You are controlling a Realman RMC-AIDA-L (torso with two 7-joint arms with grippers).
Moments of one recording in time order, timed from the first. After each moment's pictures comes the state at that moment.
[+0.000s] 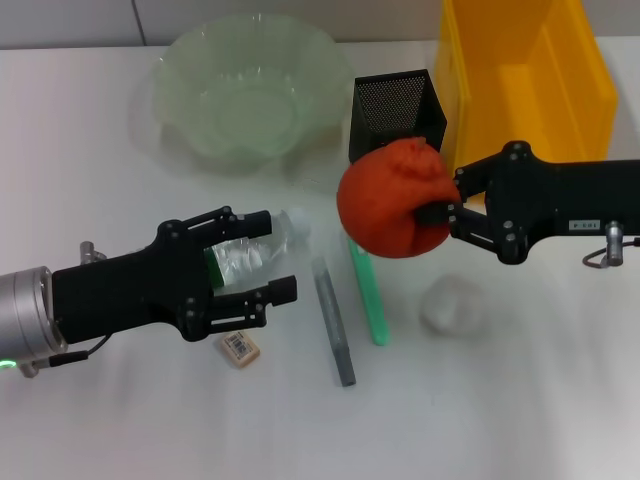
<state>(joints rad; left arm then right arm) -0.40 -2.06 0.88 0.47 1.69 1.72 -1.05 0.41 2.08 -1.04 -1.00 -1.78 -1.58 1.43</state>
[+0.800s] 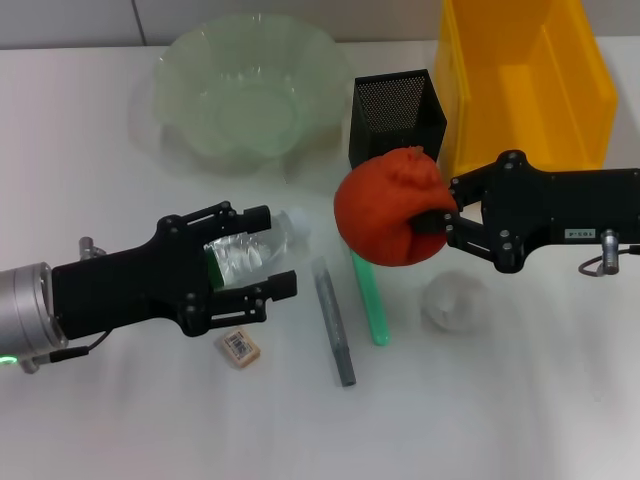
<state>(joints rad) -0.40 -2.06 0.87 0.47 1.69 1.71 -1.04 0.41 2.08 -1.04 -0.97 -1.78 -1.58 1.41</state>
